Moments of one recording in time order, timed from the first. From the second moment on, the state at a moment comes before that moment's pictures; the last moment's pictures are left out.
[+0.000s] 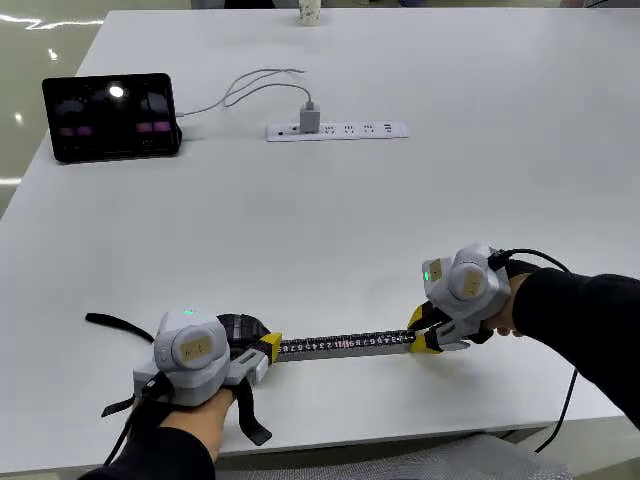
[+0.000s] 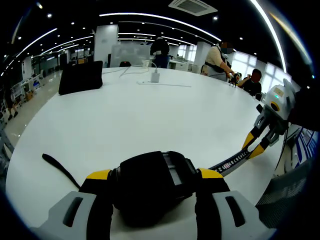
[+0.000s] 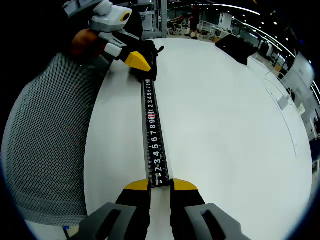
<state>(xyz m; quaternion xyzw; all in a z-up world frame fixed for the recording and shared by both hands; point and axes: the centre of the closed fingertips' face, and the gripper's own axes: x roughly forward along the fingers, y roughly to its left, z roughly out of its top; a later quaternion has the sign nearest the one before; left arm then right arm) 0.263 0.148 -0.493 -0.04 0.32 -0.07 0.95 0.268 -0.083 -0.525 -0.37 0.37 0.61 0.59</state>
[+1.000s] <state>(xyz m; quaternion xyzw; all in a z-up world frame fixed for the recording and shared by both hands) 0.263 0.147 -0.492 -0.03 0.31 -0.07 0.95 0.265 -0.076 -0.523 -0.38 0.35 0.64 0.57</state>
